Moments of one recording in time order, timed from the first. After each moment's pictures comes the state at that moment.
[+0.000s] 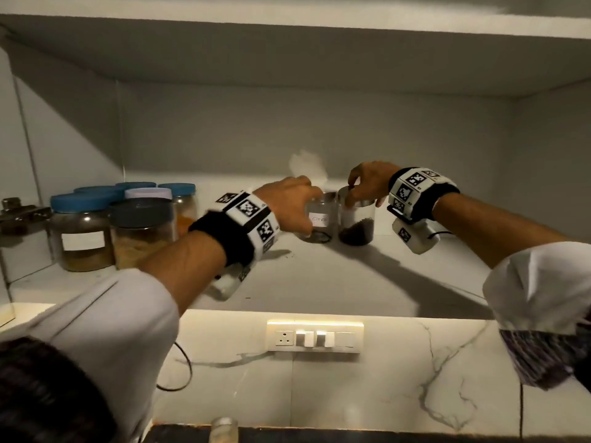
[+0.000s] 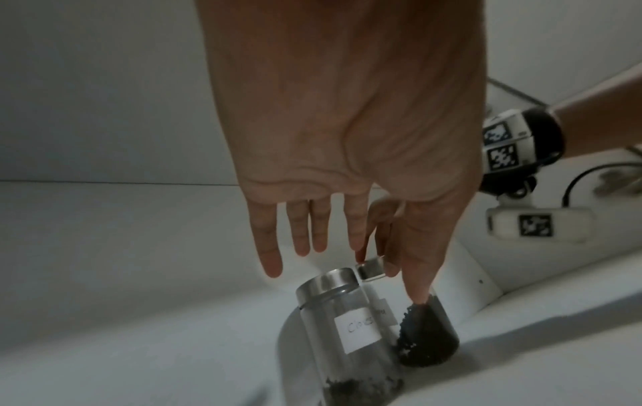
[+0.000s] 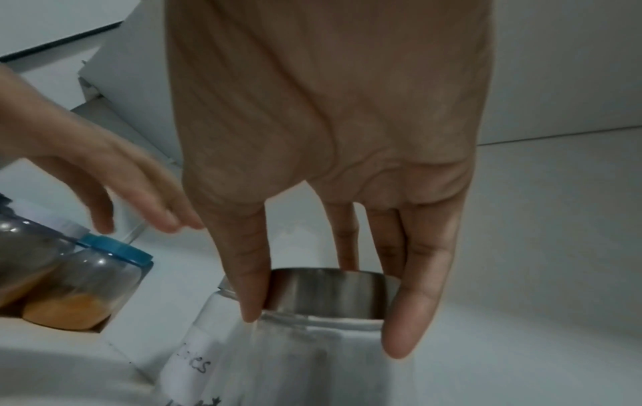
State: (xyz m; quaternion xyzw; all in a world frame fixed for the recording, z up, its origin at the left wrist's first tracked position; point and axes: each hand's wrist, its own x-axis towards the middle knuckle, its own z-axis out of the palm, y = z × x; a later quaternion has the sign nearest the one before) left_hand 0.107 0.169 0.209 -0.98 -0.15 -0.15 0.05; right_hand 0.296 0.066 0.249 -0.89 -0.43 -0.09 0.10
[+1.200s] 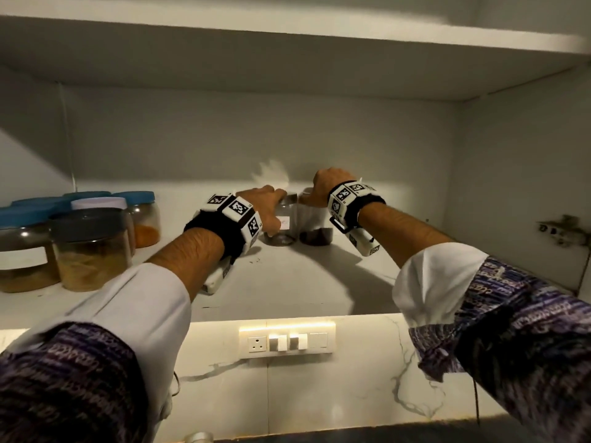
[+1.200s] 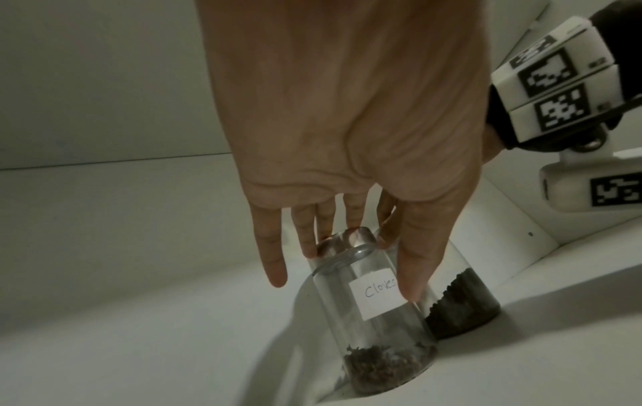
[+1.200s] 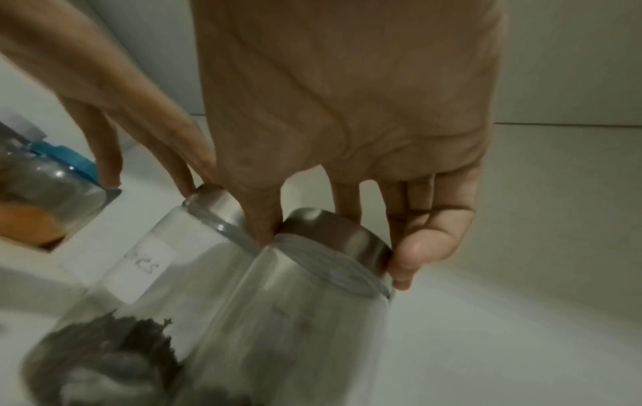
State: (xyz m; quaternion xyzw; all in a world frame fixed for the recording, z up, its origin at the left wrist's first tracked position) left_hand 0.156 0.189 0.200 -0.96 -0.22 -0.13 0.08; right_hand 0.303 0.092 0.227 -0.90 -0.38 -0.19 0.08
